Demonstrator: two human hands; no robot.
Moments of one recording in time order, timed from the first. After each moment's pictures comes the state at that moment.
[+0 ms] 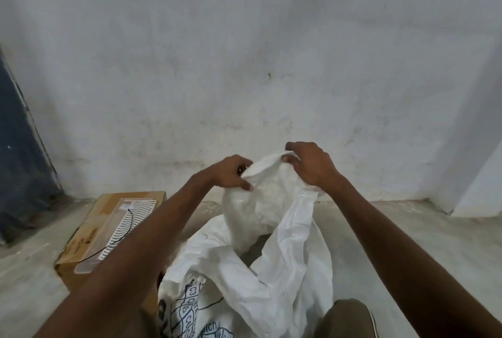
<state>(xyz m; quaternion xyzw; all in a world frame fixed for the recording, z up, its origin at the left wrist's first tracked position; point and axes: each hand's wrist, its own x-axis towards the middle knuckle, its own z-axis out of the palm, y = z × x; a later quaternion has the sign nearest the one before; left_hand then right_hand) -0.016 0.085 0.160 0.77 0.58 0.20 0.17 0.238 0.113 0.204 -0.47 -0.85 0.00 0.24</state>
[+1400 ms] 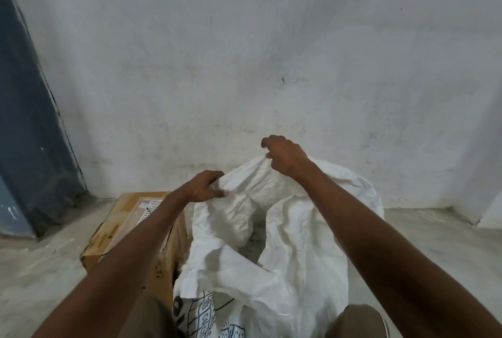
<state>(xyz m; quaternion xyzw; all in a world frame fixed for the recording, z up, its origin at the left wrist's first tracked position) -0.096 0.034 0.123 0.71 0.64 0.25 0.16 0.153 0.129 0.203 -0.39 -0.90 -0.08 0.18</state>
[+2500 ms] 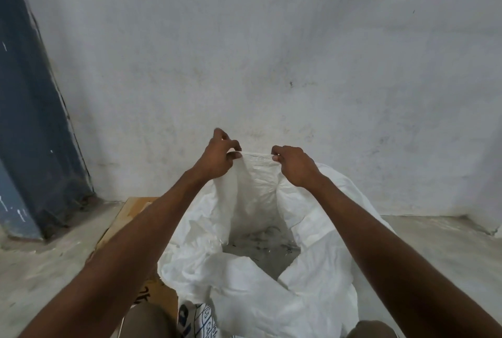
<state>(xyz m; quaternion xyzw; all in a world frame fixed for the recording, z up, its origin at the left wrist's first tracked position) -0.077 0.065 0.192 0.68 0.65 0.35 -0.04 0.153 0.143 0.189 -0.40 -0.88 0.02 0.25</state>
